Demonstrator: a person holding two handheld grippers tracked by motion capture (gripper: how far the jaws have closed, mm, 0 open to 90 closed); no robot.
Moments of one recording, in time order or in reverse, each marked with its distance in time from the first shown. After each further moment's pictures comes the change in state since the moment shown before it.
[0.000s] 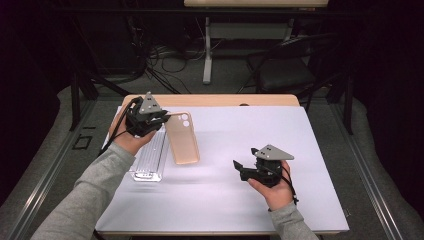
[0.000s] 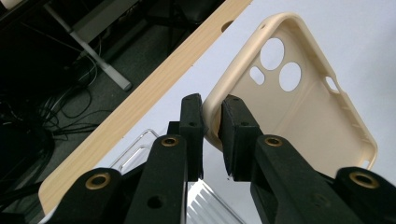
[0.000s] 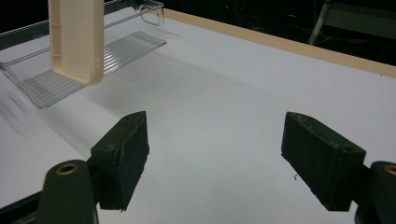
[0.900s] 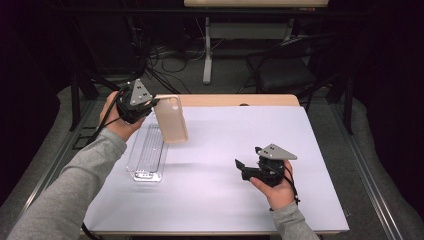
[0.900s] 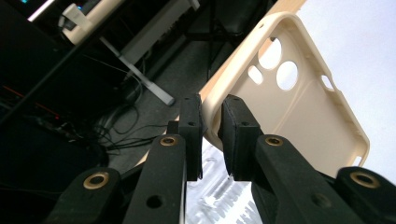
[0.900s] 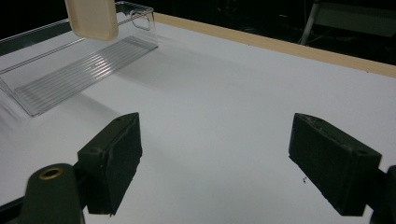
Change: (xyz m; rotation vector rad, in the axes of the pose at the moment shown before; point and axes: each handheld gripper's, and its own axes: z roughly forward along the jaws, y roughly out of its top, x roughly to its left) left arm 0.037 0.001 -0.007 -0.059 0.163 0.118; right arm -0.004 0.001 -0.003 -0.006 -0.027 0.037
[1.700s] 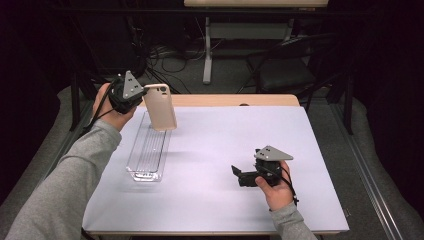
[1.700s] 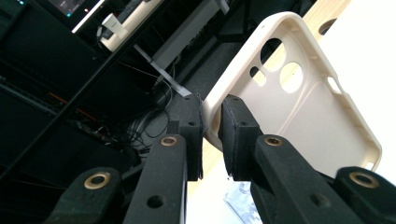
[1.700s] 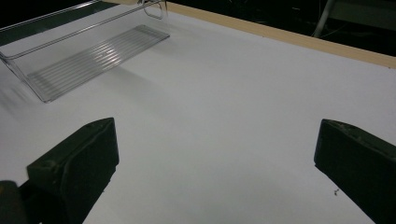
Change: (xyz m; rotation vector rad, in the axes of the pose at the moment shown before) left arm 0.032 -0.016 0.016 -0.020 0.109 0.053; right arm 0.006 -0.003 0.003 0.034 0.038 -0.031
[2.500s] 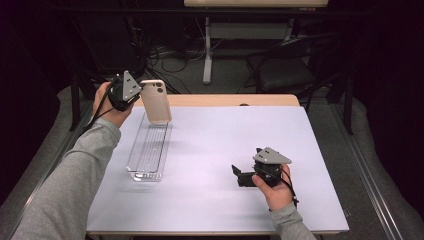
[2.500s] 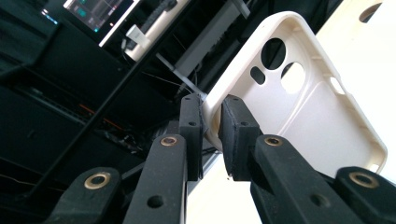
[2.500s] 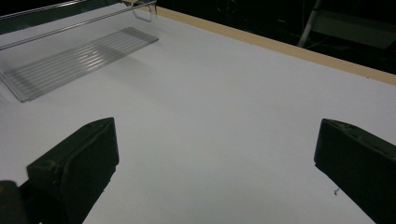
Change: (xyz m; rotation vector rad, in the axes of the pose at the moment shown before) left arm 0.010 -0.019 0.021 -0.041 0.095 0.061; right arm 0.001 -0.006 0.003 -0.034 -0.056 -0.040
